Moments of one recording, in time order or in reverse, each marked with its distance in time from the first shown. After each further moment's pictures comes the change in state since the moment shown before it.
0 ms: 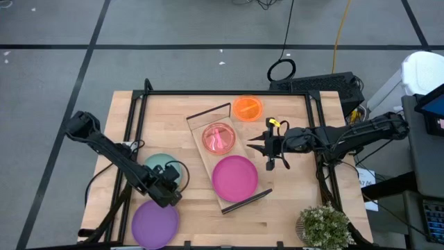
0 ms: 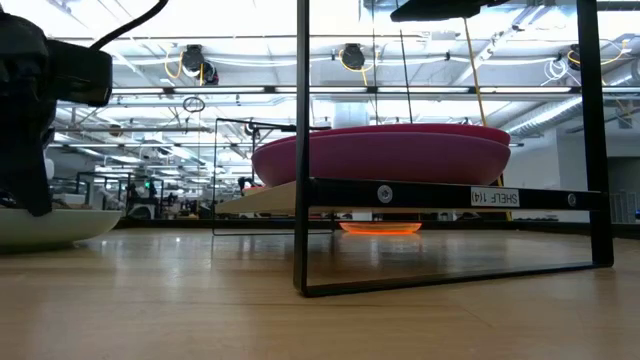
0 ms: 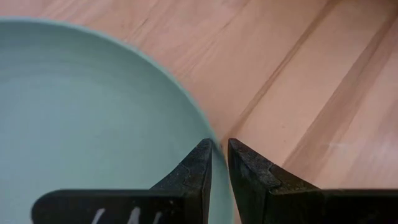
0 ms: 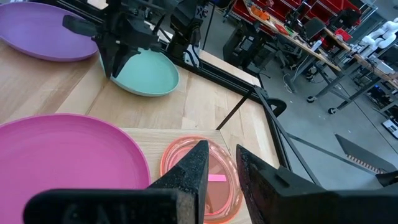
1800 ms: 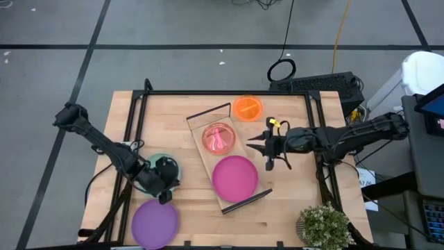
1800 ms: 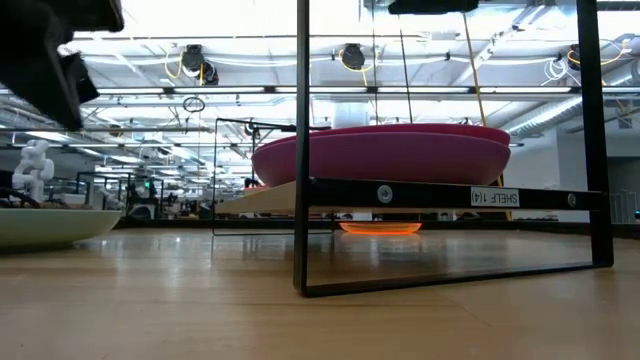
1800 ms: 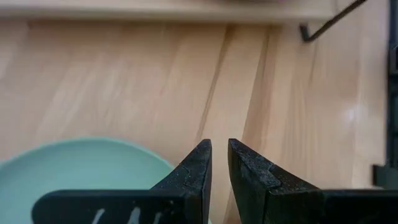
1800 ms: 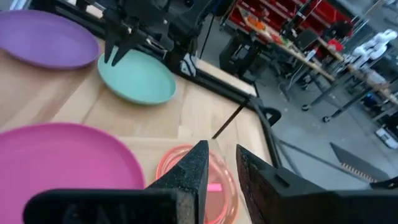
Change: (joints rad) left arm 0.044 -0.251 -0.001 0.033 0.023 0.469; right arm 0.001 -0.001 0.000 0.038 0.001 -0.024
